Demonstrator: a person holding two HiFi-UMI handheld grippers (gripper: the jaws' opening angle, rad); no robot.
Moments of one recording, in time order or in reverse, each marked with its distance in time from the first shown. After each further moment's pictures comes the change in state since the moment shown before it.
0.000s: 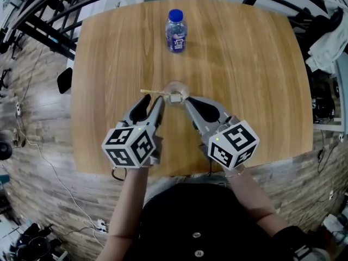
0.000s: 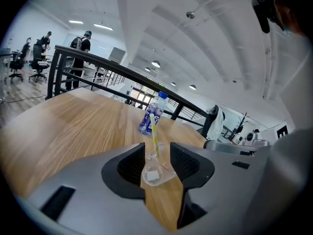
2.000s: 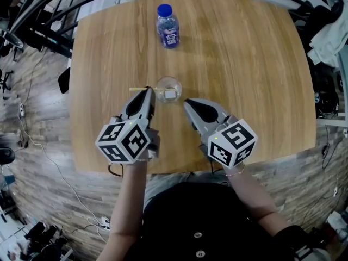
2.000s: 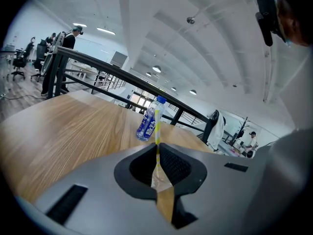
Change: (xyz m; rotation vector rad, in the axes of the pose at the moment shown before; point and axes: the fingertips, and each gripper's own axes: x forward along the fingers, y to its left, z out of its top) left arm 0.012 -0.009 0.010 -0.016 -0.064 0.005; right arm -0.017 -0.015 -0.025 0.056 0.017 0.027
